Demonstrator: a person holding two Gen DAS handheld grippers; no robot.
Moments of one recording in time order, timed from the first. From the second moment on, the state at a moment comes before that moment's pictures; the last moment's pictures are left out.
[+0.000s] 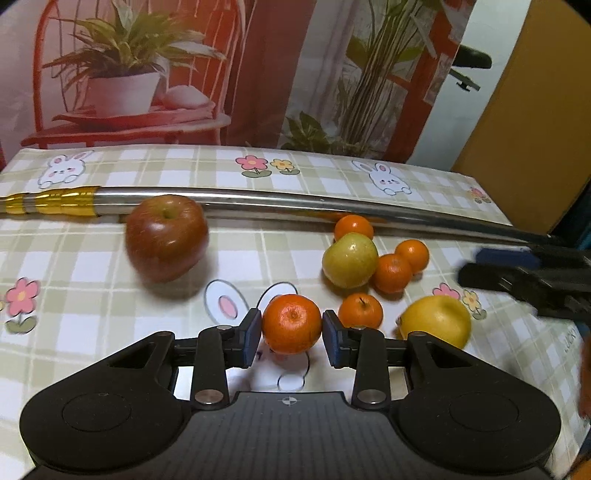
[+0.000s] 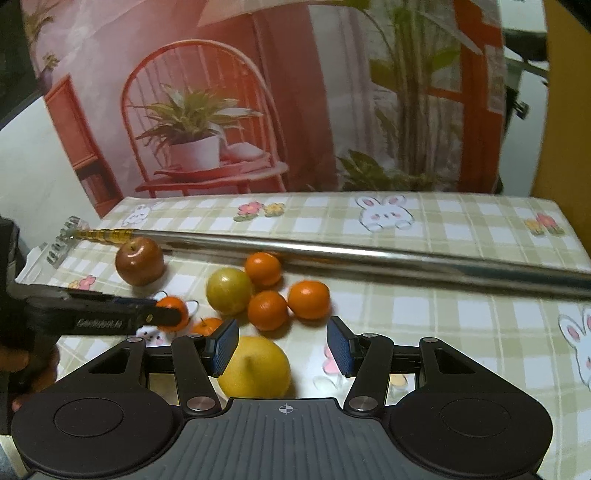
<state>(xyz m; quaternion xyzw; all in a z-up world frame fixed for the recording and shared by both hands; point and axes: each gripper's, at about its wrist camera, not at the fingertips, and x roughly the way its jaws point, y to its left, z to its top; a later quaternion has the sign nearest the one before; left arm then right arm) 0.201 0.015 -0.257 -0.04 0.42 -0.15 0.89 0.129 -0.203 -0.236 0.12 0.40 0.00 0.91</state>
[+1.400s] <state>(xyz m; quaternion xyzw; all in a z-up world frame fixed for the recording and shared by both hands) 0.142 -0.017 -0.256 0.02 0.42 -0.24 0.88 0.144 -0.170 -0.232 0.11 0.38 0.06 0.91</state>
